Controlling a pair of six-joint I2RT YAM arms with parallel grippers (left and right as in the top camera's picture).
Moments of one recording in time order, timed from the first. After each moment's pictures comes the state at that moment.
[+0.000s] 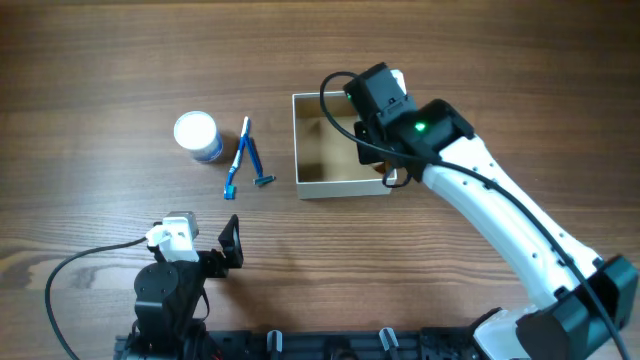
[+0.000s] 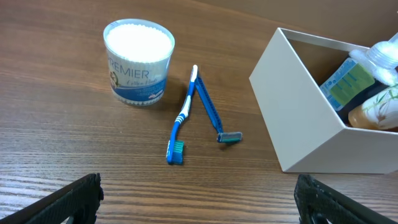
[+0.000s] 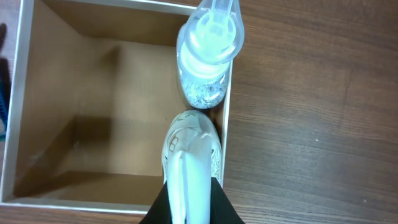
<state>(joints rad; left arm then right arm) -0.09 0.01 0.15 -0.55 0.06 -0.25 0.59 1.62 1.48 -1.02 0.29 0.38</state>
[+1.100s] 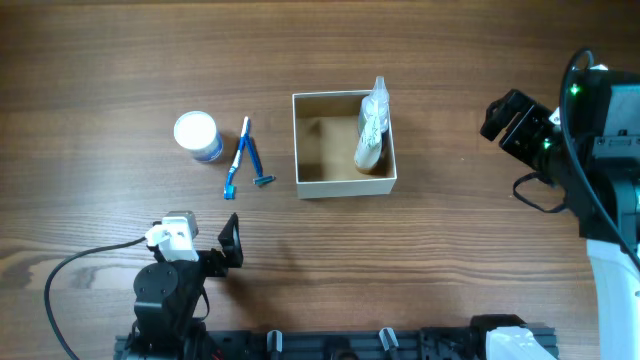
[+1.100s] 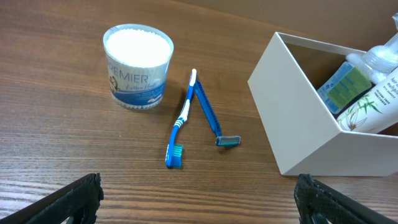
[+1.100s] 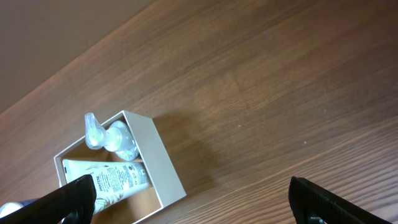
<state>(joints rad) -0.09 0.01 0.15 -0.53 0.06 -0.25 0.03 1.18 1.48 -1.17 0.06 0.55</state>
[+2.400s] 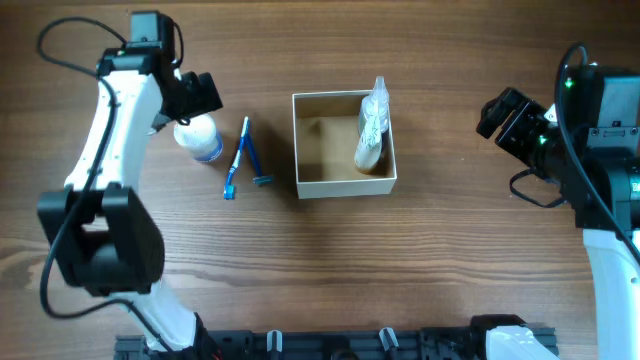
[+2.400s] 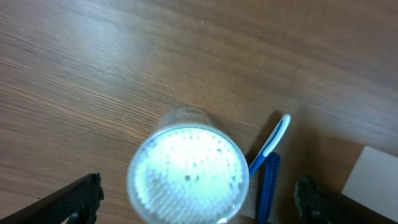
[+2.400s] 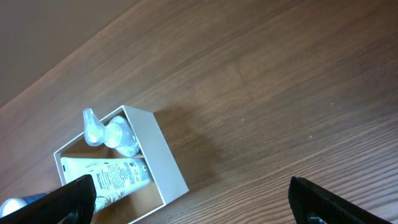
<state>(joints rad) 0.02 1.92 1.62 -1.01 -0.03 -0.34 0.03 1.21 1.48 -1.17 0.04 0.56</state>
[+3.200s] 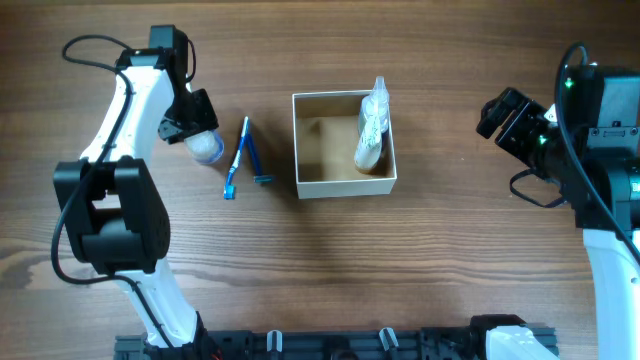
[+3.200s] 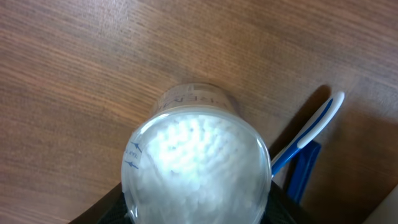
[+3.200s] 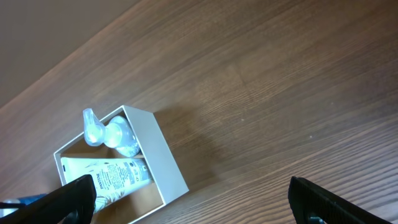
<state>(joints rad) 0.01 2.04 1.63 -1.08 -0.02 -0.36 0.03 1.21 1.48 -1.17 0.04 0.56</state>
